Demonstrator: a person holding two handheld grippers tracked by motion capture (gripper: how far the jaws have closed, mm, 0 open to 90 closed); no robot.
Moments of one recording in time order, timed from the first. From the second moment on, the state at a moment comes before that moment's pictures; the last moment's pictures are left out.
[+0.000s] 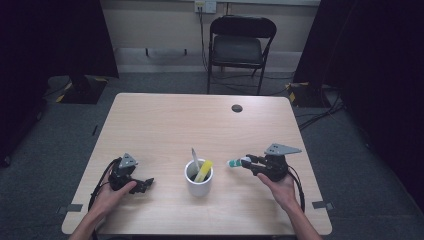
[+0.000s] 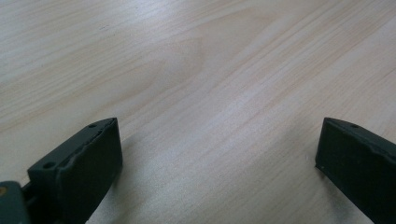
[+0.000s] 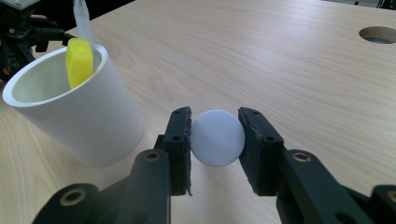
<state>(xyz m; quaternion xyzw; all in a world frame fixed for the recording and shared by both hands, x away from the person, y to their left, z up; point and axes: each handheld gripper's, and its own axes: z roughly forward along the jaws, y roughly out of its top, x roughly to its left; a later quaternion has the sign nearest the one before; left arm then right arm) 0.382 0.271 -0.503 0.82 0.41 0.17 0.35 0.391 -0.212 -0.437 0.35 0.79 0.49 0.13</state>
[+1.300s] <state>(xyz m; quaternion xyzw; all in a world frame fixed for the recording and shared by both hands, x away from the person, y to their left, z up) 0.382 0.271 -0.503 0.82 0.42 0.17 0.35 0.355 -0.187 -0.357 0.27 0.78 0.56 0.13</state>
